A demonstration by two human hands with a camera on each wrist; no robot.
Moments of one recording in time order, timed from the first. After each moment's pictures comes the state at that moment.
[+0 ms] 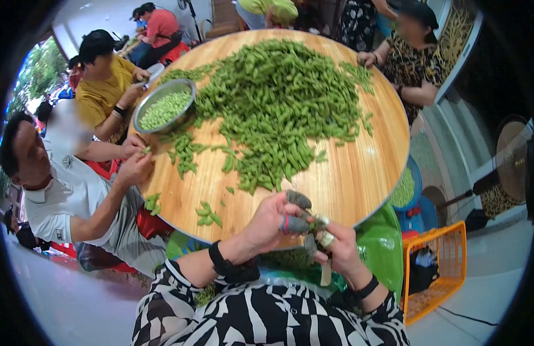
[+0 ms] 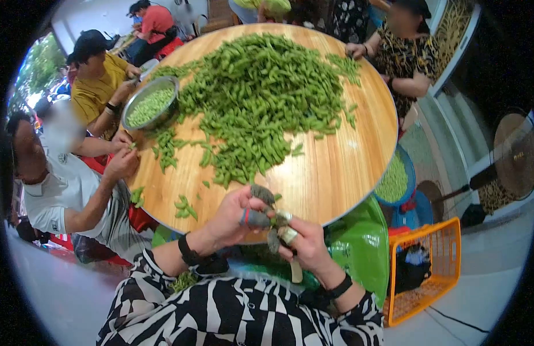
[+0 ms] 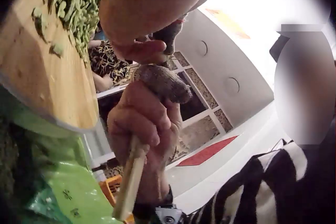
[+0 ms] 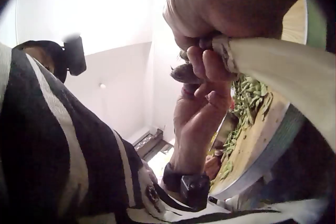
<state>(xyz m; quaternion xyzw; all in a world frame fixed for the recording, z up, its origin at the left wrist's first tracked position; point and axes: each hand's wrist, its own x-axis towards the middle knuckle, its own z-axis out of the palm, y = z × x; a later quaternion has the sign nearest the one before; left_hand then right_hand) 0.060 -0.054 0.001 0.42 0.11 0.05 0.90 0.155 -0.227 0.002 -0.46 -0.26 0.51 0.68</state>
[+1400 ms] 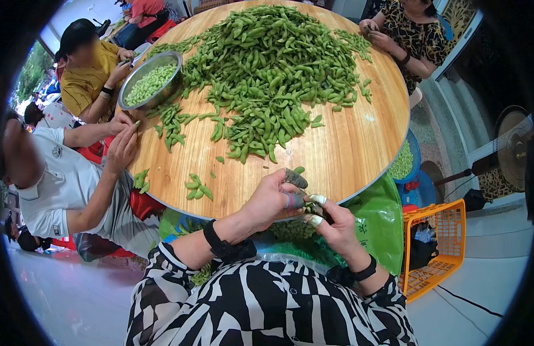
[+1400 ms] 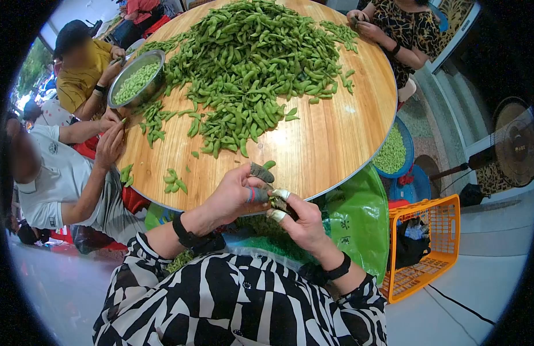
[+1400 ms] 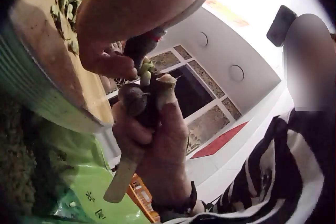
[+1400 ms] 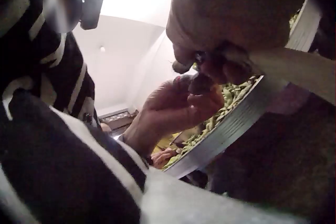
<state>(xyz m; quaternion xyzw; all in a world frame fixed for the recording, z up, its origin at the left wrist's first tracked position) 0.062 -0.072 -0.012 0.41 0.24 0.01 0.88 0.148 -0.238 -0.023 -0.66 -0.43 0.25 0.56</state>
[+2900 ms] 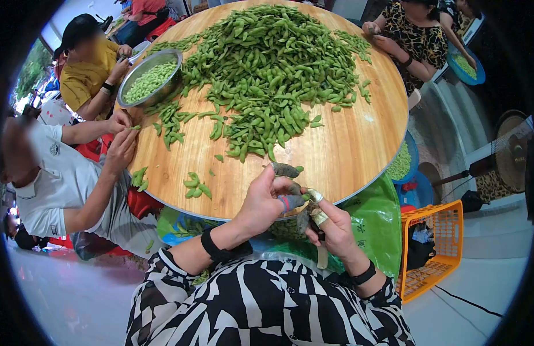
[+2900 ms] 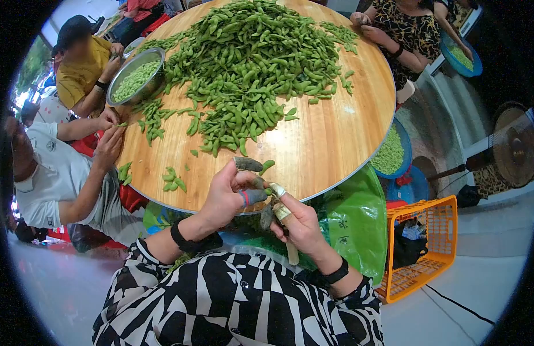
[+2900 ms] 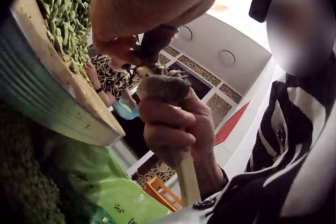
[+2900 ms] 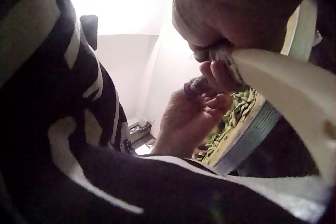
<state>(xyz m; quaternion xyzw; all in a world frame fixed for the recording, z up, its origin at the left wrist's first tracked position) 0.050 -0.073 -0.011 0.58 0.17 0.11 0.79 0.140 -0.241 -0.018 -0.51 -0.24 0.49 0.66</state>
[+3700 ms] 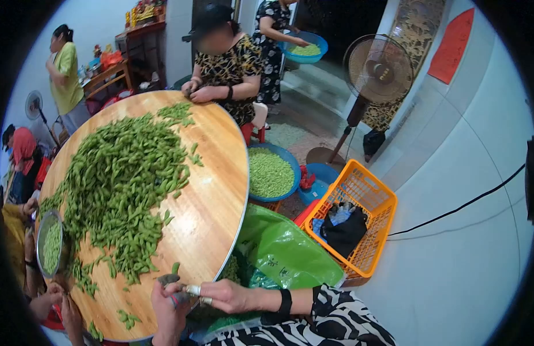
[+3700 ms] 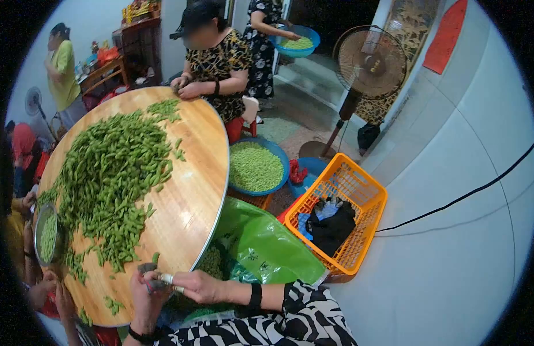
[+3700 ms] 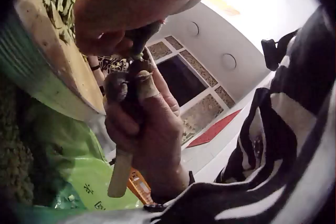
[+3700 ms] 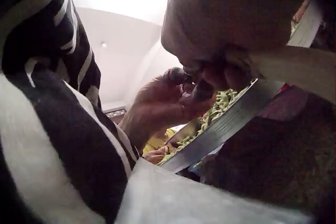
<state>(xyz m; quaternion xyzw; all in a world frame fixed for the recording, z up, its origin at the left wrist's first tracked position) 0.055 -0.083 -0.009 0.49 0.24 0.06 0.84 0.144 -0.242 -0.063 -0.59 -0.55 0.13 0.58</state>
